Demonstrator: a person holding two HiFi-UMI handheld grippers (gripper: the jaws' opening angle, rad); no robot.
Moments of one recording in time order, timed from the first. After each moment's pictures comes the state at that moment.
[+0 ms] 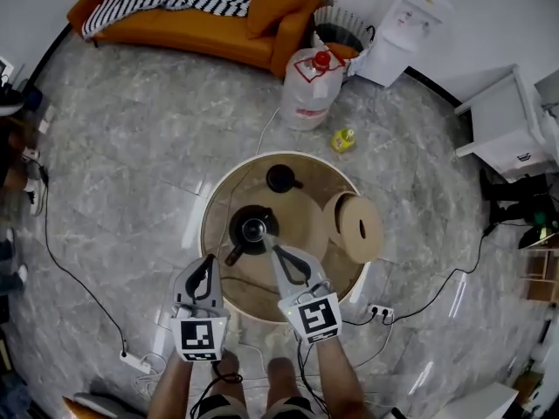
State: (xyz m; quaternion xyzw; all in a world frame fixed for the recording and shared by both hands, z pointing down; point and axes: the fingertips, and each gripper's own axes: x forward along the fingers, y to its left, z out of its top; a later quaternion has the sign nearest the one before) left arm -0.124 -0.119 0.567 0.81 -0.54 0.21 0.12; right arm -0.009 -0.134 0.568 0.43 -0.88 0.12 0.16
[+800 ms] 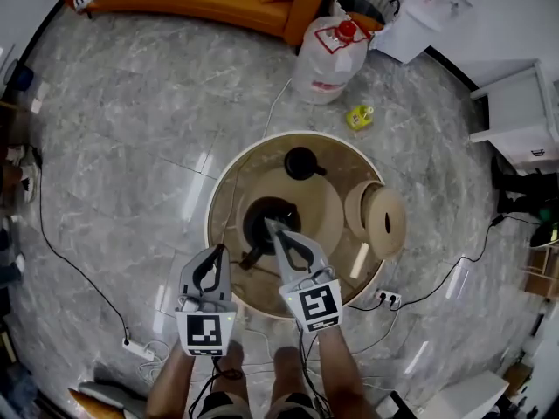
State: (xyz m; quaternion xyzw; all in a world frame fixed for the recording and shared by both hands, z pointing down) left arm -0.149 -0.155 0.644 0.82 -0.51 0.22 0.15; right arm -0.052 -0.176 0.664 0.43 -0.86 0.16 0.21
